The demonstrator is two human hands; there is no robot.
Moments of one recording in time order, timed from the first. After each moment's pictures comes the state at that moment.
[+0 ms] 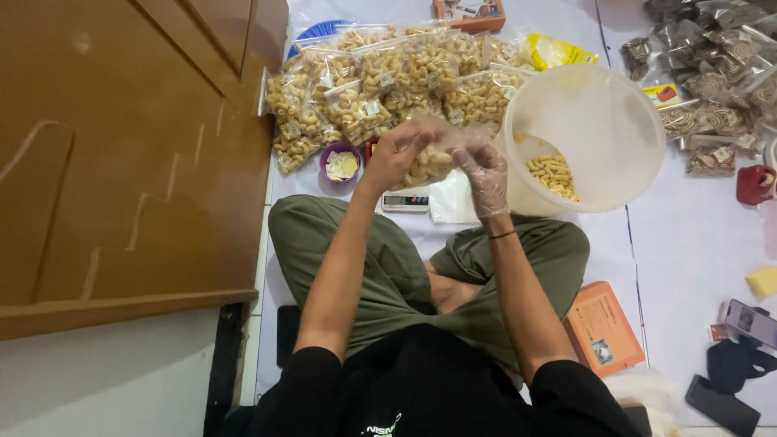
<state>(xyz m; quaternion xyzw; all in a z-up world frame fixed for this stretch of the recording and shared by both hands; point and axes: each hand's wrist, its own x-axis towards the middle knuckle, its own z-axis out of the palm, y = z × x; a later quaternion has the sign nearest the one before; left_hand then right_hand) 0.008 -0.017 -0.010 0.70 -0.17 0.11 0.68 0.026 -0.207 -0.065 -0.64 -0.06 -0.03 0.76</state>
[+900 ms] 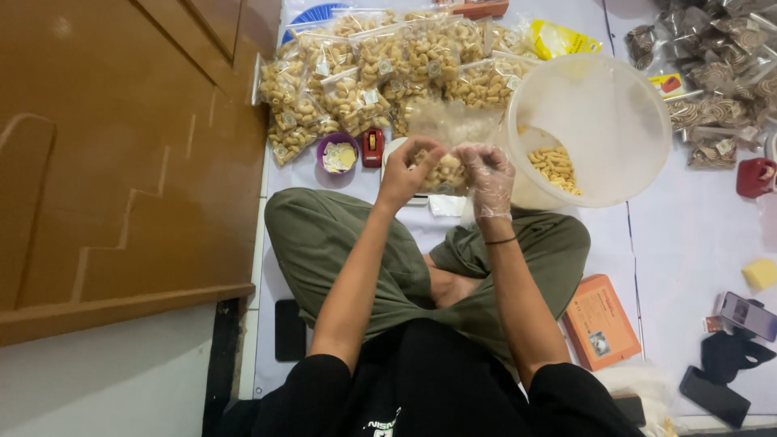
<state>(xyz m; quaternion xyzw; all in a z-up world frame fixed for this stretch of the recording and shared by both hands) -0.010 -0.045 -0.071 0.69 -0.05 0.12 0.71 0.015 -0.202 -0.074 -0.63 0.08 -0.07 0.77</state>
